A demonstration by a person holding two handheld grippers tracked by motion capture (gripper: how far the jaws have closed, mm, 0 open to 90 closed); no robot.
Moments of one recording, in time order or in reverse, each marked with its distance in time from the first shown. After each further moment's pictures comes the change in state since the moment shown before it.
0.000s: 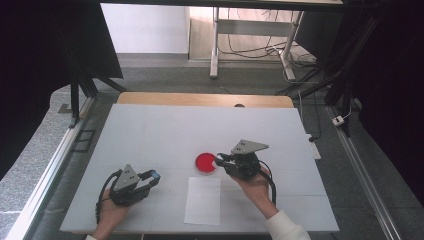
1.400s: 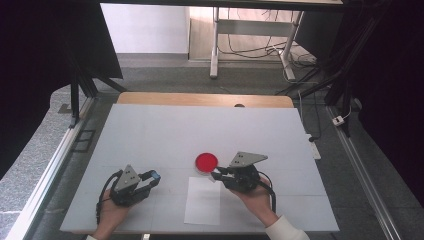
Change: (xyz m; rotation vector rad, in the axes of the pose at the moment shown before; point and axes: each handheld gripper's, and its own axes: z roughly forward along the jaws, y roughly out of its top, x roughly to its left) left arm -0.002 0.000 0.000 0.003 0.002 0.000; right arm 0.025 -0.014 -0.009 0.032 0.103 -0.026
